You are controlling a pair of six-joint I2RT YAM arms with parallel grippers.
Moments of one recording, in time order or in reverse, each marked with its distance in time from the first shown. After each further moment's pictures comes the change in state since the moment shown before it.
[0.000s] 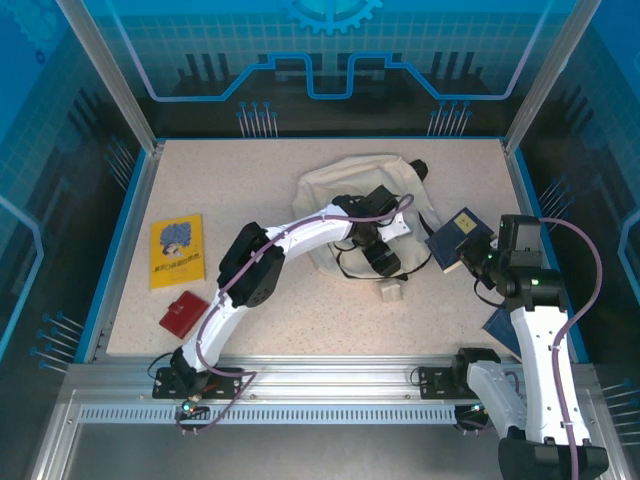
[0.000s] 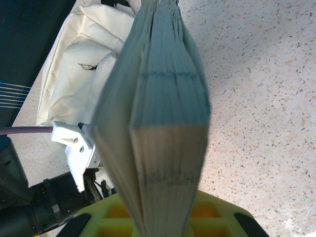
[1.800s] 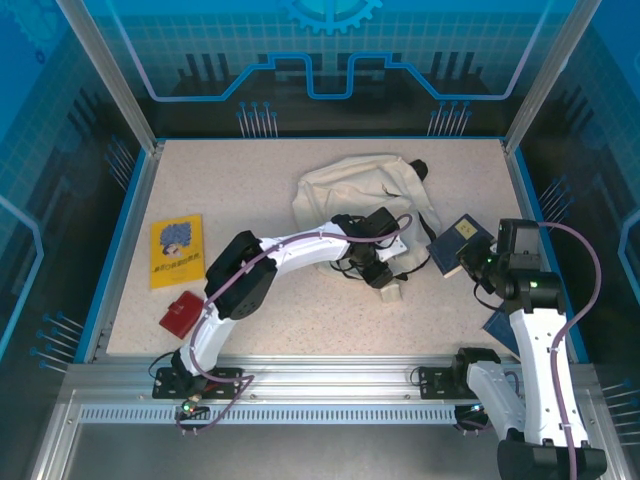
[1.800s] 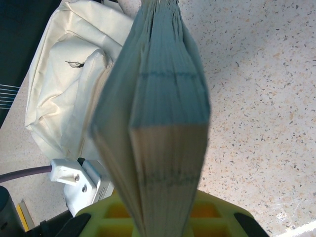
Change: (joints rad) left arm -0.084 -0.151 -0.240 0.063 -0.069 -0.138; right arm -0.005 -0.017 -0.027 -0.015 0.012 0.000
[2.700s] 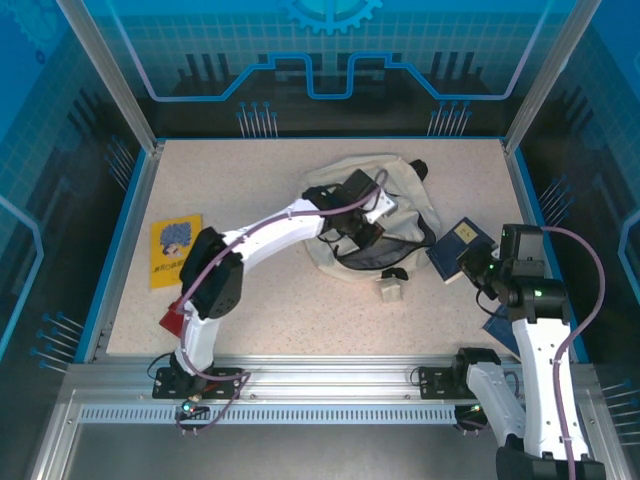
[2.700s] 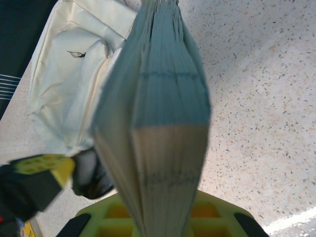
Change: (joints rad) left arm 0.134 -0.172 0.037 0.042 0.002 -0.077; right arm 0.000 -0.051 0.034 -0.087 -0.015 -0.029
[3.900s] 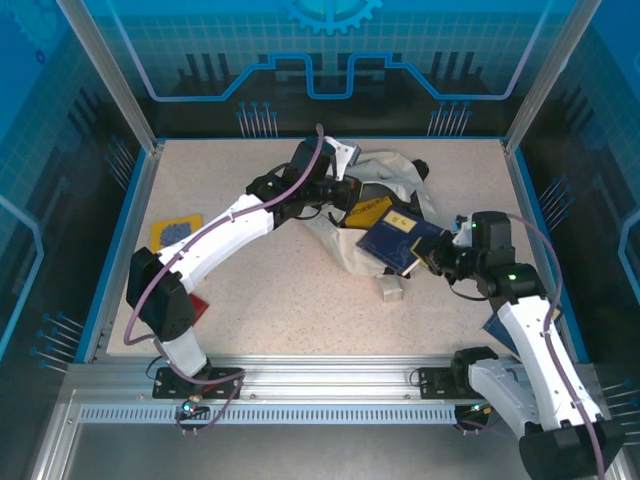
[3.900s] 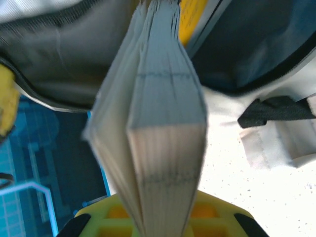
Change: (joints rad) left arm 0.095 -0.285 -0.145 0.234 -0.035 -0.279; right arm 0.183 0.101 -0.101 0.322 -0.354 0.174
